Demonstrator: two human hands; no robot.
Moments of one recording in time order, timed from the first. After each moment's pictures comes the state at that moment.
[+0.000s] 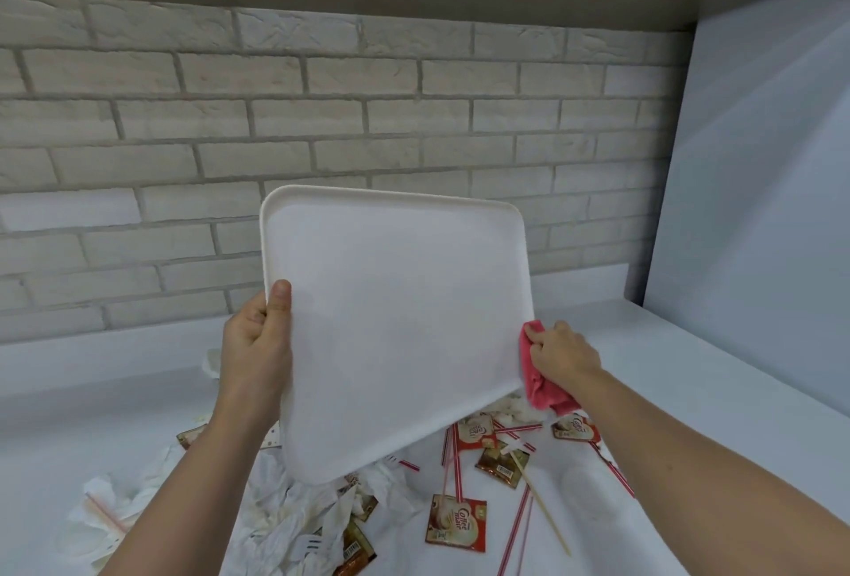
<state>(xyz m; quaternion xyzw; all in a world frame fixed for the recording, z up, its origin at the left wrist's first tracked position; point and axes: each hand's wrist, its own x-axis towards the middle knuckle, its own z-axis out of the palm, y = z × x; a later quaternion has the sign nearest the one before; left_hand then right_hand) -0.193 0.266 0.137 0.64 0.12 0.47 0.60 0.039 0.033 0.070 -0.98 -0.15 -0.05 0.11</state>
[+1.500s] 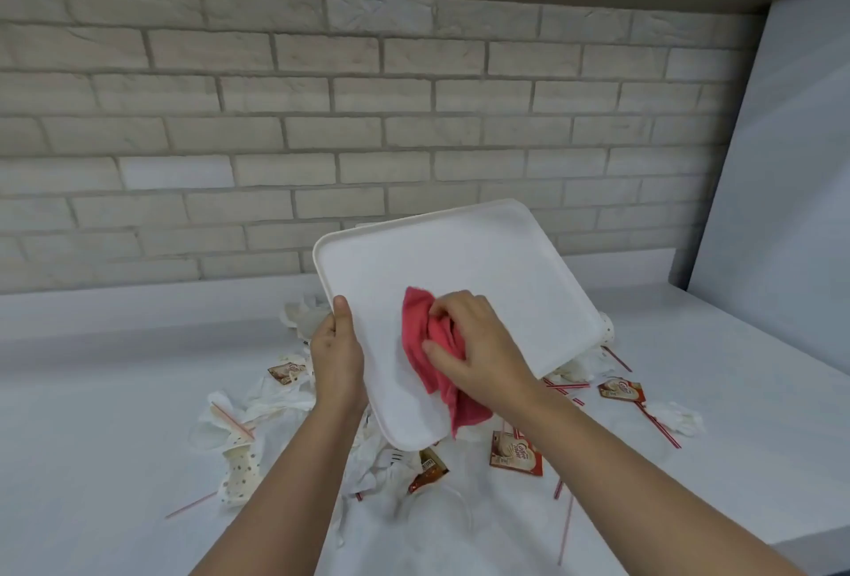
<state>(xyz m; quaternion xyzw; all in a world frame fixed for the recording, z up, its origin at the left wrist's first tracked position) -0.231 0.281 0.079 0.53 0.23 0.43 0.70 -0.173 0.134 0.097 -0.79 -0.48 -0.17 0.35</state>
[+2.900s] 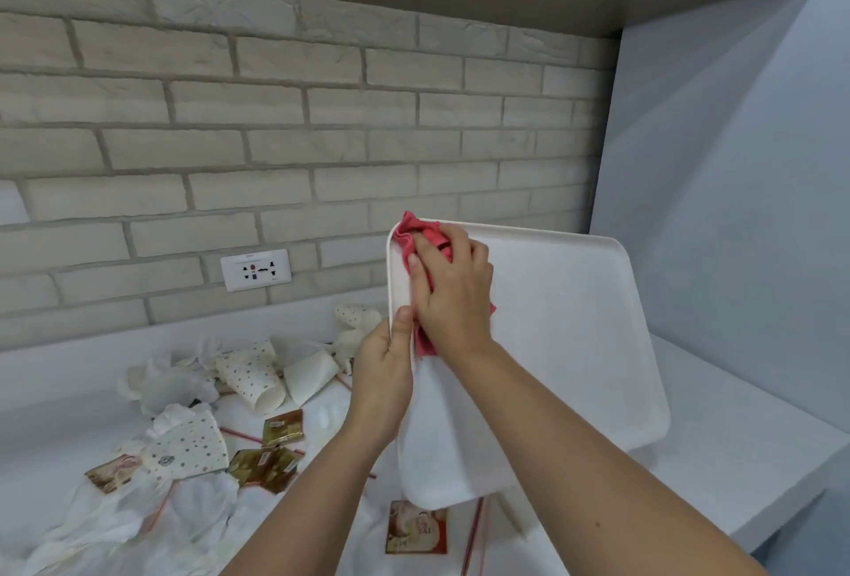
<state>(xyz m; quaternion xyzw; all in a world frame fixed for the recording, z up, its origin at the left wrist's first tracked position) -0.118 0.169 0.106 0.70 0.04 0.28 0.66 -0.040 0.111 0.138 -0.78 -0.24 -0.47 0.33</state>
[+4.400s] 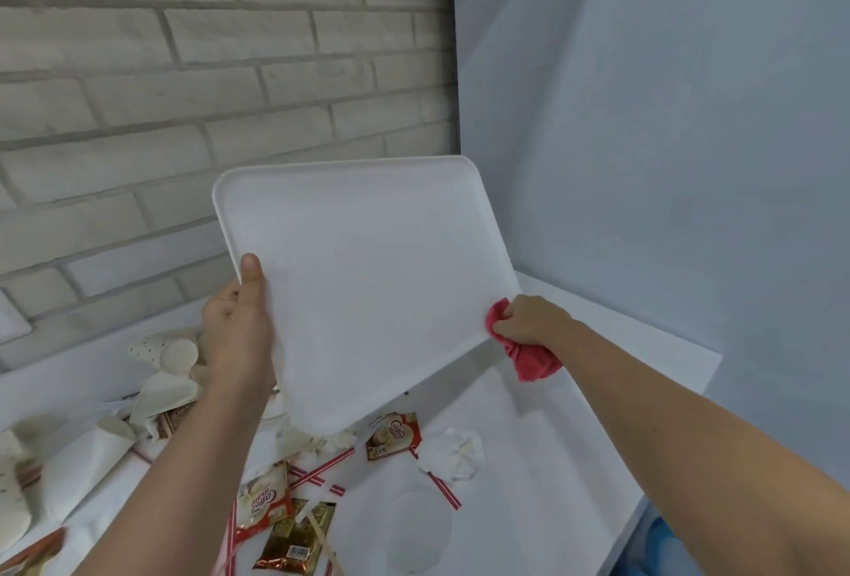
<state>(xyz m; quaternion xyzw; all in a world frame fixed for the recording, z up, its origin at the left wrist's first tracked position) 0.068 0.112 0.094 0.63 0.12 0.32 0.70 0.149 -0.172 0.040 -0.97 0.02 0.08 0.21</state>
